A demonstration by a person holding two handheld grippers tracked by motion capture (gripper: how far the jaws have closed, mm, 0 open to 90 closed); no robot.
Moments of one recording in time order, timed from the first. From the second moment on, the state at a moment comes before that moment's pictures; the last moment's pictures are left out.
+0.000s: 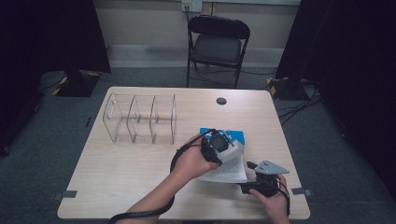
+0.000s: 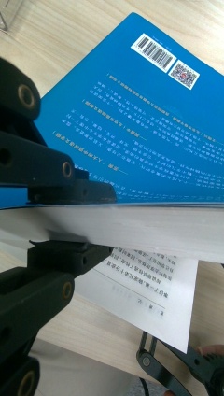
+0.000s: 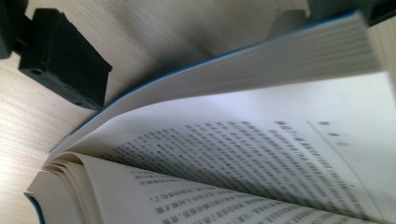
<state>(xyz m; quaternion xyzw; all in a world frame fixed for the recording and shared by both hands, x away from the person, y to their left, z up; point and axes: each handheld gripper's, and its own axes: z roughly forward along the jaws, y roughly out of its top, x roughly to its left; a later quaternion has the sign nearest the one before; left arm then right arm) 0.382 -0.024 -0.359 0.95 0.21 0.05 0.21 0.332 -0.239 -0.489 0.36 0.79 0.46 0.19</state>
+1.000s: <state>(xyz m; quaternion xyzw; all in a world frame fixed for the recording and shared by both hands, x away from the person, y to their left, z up) 0.372 -0.028 -0.344 0.96 0.20 0.04 0.20 0.332 -0.237 -0.474 0.35 0.78 0.48 0.21</state>
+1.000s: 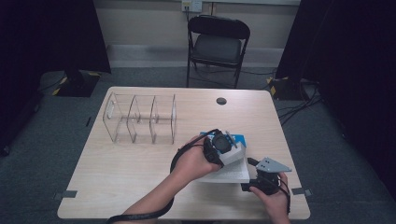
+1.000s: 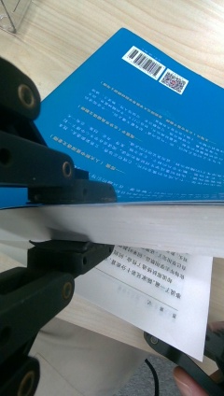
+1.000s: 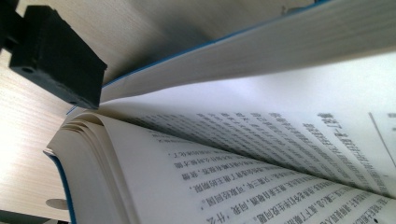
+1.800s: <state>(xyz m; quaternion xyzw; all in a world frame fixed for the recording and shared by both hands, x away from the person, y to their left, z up) 0.369 -0.026 -0.334 0.96 0.19 0.04 0.19 0.330 -0.236 -0.469 0.33 0.78 0.49 0.22</state>
